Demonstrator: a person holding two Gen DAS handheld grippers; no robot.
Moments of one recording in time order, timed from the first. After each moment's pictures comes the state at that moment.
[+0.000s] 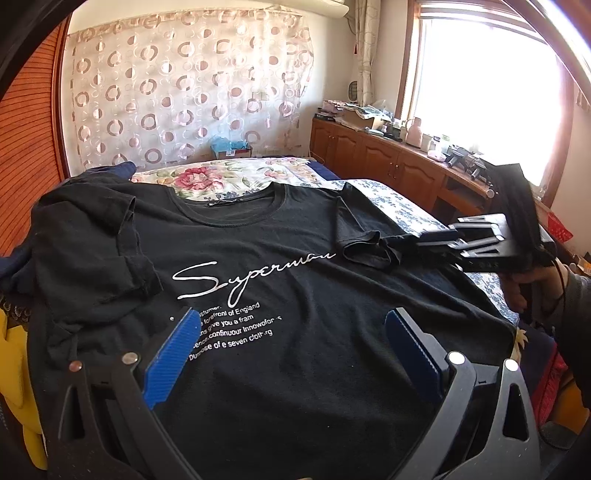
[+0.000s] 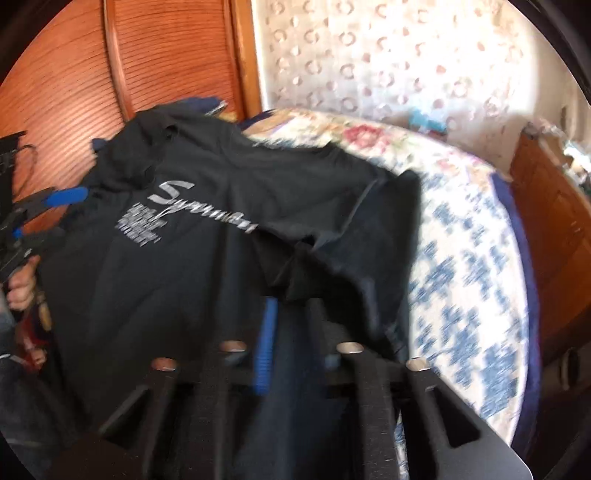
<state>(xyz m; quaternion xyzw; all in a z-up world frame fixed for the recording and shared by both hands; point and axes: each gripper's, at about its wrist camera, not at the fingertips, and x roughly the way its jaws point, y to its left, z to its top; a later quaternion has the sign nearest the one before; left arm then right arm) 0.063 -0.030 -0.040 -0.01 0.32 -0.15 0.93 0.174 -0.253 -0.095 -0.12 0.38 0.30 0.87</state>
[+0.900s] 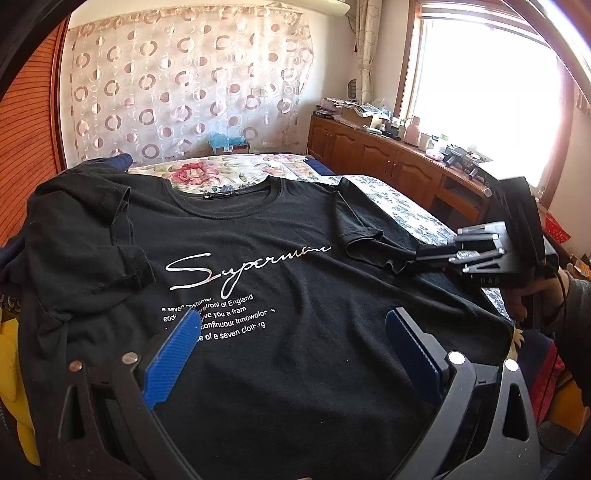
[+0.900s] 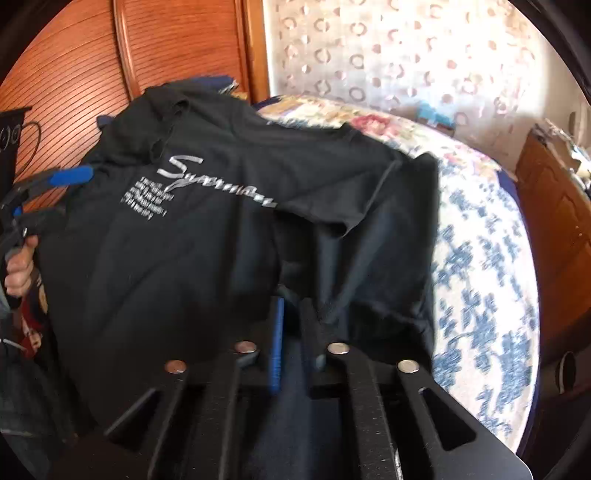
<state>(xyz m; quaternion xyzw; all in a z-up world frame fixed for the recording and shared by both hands) 0.060 -0.029 -0.045 -0.02 0.33 -0.16 0.93 0.159 -0.243 -0.110 -0.14 0.40 0.31 0.85</state>
